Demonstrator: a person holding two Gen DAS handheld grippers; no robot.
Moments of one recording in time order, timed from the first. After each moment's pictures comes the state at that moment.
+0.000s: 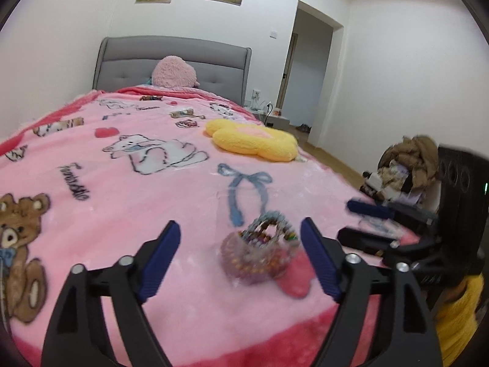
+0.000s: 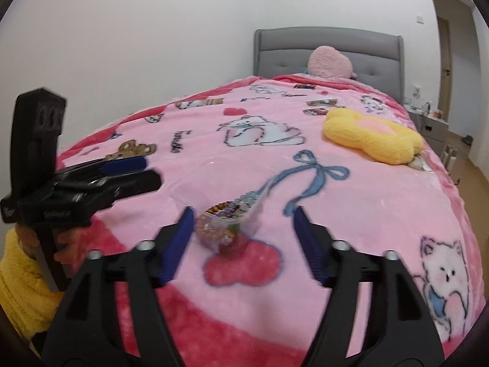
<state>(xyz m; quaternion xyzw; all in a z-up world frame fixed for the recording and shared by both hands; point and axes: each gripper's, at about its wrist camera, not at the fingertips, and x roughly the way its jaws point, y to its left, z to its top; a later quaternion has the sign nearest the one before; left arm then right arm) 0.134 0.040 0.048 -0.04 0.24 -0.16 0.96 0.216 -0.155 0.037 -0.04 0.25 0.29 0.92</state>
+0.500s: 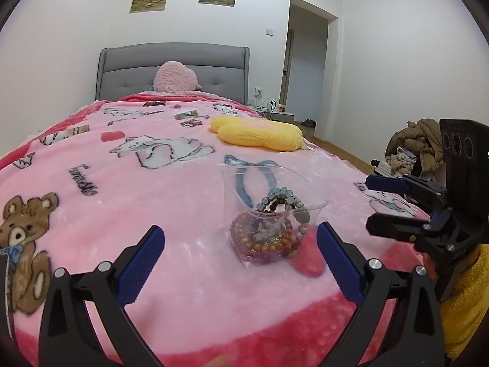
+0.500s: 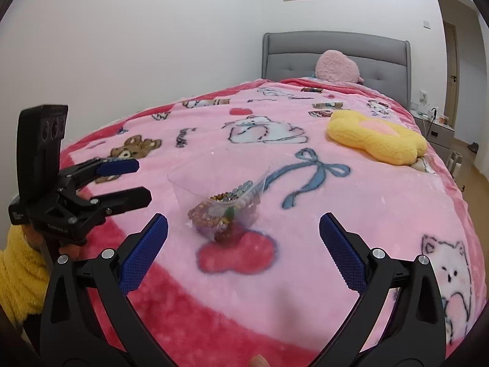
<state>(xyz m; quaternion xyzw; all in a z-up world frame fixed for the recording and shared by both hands) 0.122 0.038 0.028 -0.01 0.23 -0.15 0.96 0.210 -0.168 0.022 -0.05 0.24 0.32 0.92</state>
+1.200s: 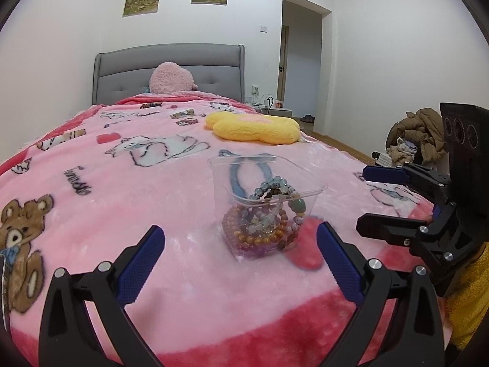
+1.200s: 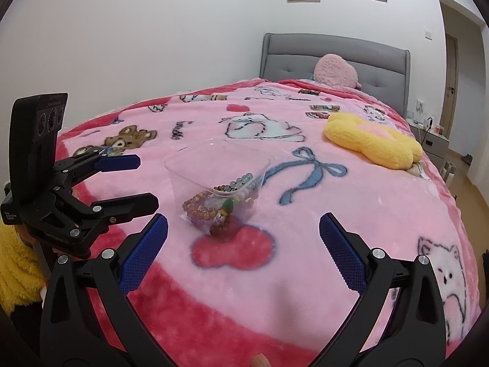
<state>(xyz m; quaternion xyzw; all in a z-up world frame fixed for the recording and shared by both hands) 0.119 0.022 0.018 0.01 0.23 -0.15 0.96 0.203 -0.159 0.016 -0.07 0.23 0.30 0.92</state>
